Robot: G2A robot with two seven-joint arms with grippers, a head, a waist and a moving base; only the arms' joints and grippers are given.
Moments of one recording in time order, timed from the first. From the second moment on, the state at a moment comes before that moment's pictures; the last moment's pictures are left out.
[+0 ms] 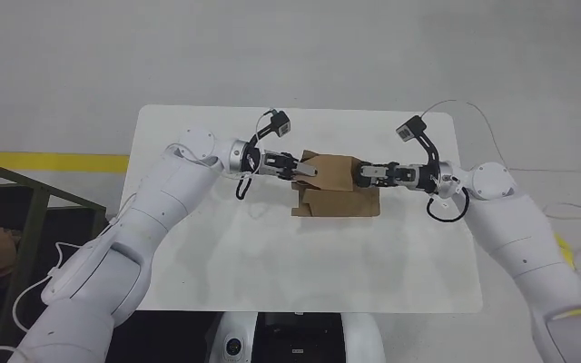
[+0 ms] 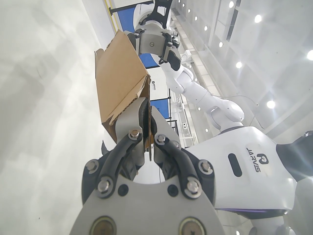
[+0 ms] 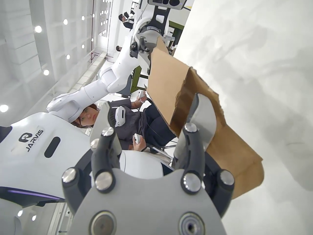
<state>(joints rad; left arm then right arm) 0.60 -1.20 -0.74 -0.90 -0.70 -0.44 -1.38 -0.76 -0.97 0.85 -1.11 0.71 -0.57 1.25</state>
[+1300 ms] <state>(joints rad) 0.60 -1.21 -0.72 -0.91 -0.74 -0.44 -1.38 -0.74 -1.05 0.80 -1.01 0.82 -0.55 1.27</state>
